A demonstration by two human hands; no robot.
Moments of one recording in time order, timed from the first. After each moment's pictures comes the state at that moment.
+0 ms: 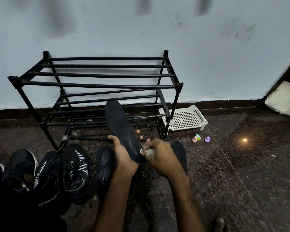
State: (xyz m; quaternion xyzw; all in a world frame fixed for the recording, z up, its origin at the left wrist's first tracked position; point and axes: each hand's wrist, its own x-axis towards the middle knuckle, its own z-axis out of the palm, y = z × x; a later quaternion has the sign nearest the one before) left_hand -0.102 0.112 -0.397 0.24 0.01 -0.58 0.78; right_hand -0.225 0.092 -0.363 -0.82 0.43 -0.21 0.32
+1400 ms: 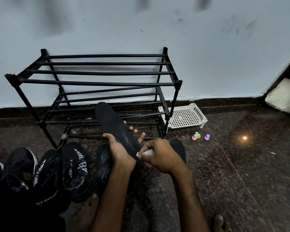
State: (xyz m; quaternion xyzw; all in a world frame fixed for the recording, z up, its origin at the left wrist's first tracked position) left_hand -0.073 0.099 -0.427 0.36 -0.01 -0.50 0.79; right_hand -0.228 0.093 -0.346 -0.81 0.40 -0.14 0.40
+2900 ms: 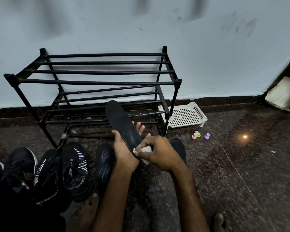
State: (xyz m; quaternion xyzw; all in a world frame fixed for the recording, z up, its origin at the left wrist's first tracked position) left_hand -0.103 0.112 -0.392 0.23 0.01 -0.59 0.78; right_hand -0.227 0.091 -0.347 -0.81 0.37 -0.18 0.42
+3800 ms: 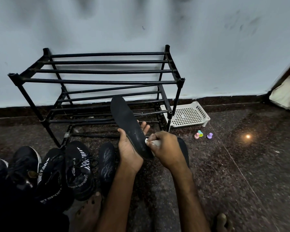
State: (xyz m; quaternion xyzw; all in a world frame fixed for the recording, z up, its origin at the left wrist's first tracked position) left_hand -0.109 0.115 -0.385 0.24 0.02 -0.59 0.77; right_hand -0.225 0.084 -0.357 -0.79 0.46 -0.26 0.30
